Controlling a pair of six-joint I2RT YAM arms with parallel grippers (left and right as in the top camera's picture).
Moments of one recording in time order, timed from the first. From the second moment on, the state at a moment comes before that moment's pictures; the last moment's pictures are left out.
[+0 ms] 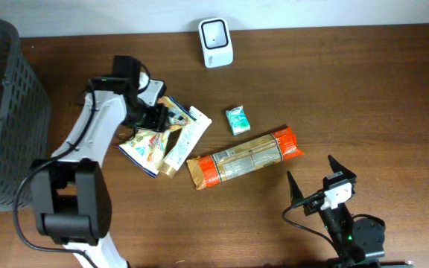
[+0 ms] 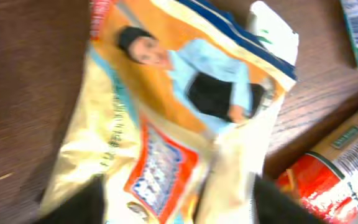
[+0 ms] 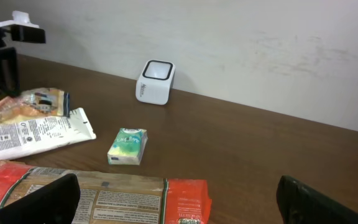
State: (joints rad) left arm -0.10 1.94 1.50 -0.92 0.24 0.15; right arm 0.10 0.01 0.01 -0.06 -0.21 -0.11
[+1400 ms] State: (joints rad) left arm 0.70 2.35 1.98 -0.74 -0.10 0.33; right arm 0.10 0.01 0.01 -0.06 -0.21 -0.11
